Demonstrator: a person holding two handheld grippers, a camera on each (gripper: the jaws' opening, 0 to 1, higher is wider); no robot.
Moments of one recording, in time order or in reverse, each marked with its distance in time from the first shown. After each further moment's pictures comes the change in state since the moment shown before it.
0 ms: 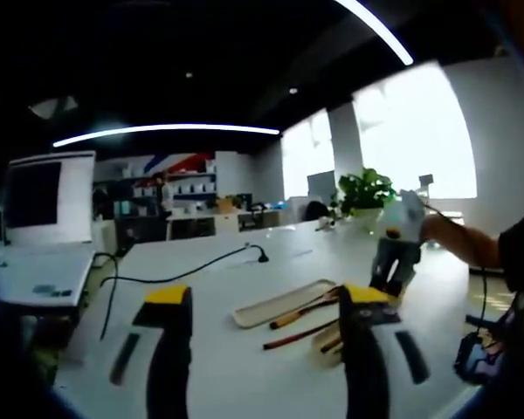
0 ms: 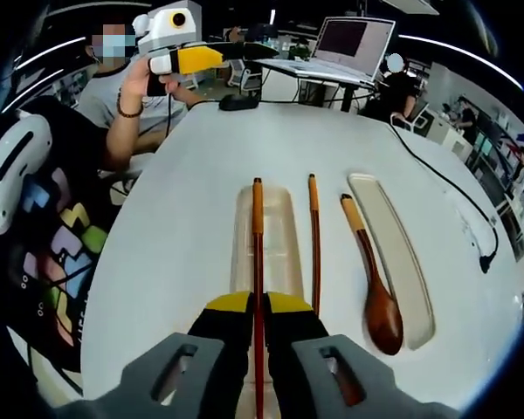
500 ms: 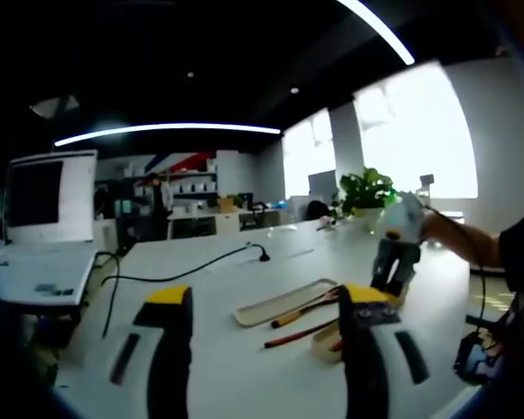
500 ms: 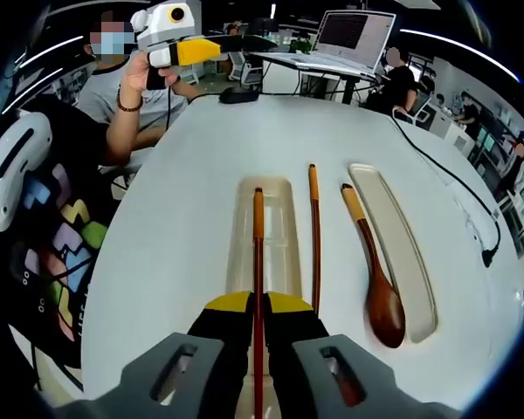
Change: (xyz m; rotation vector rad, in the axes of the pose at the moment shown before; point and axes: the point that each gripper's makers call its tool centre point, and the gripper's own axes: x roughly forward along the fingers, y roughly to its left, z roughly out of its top) left arm -0.002 0.002 0.000 -0.003 0.000 0.003; right arm 0.000 0.000 -0.007 0.010 0.016 0.010
